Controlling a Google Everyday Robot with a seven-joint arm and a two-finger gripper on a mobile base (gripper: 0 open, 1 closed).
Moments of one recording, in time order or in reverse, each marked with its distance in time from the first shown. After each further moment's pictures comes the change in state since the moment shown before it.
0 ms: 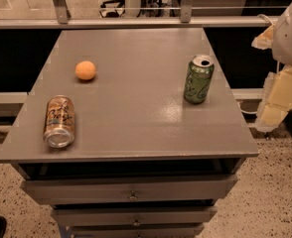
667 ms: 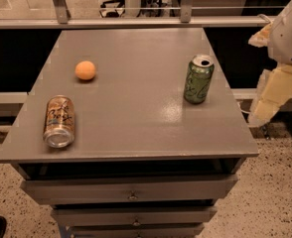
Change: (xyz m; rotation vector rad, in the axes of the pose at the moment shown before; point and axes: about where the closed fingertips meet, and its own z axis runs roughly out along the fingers) arm -0.002 -0.015 0.010 0.024 -0.044 0.006
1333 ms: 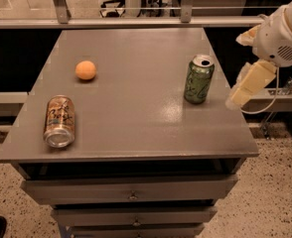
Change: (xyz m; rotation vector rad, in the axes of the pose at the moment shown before) arm -0.014 -0.049 0.045 0.016 -0.206 0.082
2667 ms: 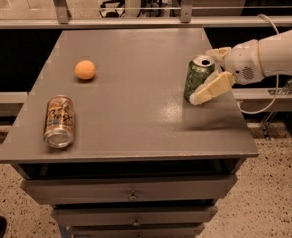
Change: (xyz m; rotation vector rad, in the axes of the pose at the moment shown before) arm -0.039 -0.022 0.087 -0.104 -0.494 0.151
